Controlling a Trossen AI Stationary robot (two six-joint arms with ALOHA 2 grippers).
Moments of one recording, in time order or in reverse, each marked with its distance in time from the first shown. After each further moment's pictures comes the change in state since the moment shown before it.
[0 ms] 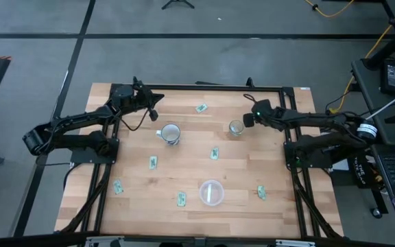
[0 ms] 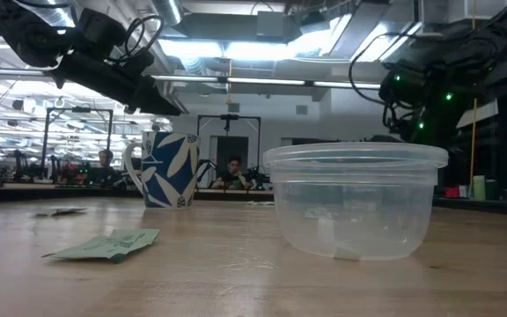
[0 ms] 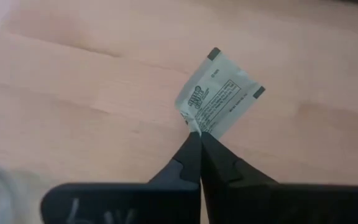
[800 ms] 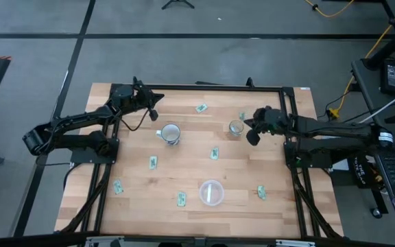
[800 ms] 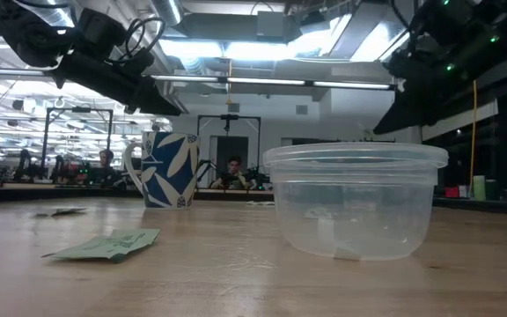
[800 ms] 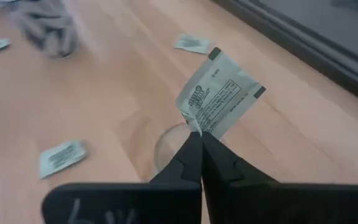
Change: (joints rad) left arm 0.000 0.000 0.000 -0.002 -0.005 -0.012; right arm 0.291 -0.378 0.003 0.005 -0.184 -0.401
